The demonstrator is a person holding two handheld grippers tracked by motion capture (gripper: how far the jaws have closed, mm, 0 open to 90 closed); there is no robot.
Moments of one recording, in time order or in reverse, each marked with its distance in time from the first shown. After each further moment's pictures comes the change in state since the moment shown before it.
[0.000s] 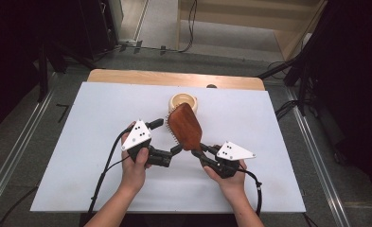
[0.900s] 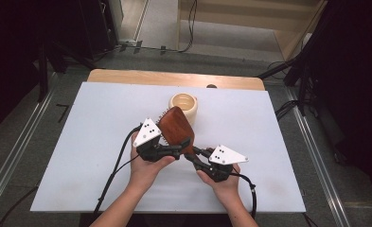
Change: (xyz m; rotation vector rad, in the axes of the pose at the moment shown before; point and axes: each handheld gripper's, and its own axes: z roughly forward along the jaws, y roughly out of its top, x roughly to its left) left arm -0.010 0.002 0.020 0.033 0.065 -0.084; right arm 0.018 0.002 0.009 -0.009 0.020 -0.028
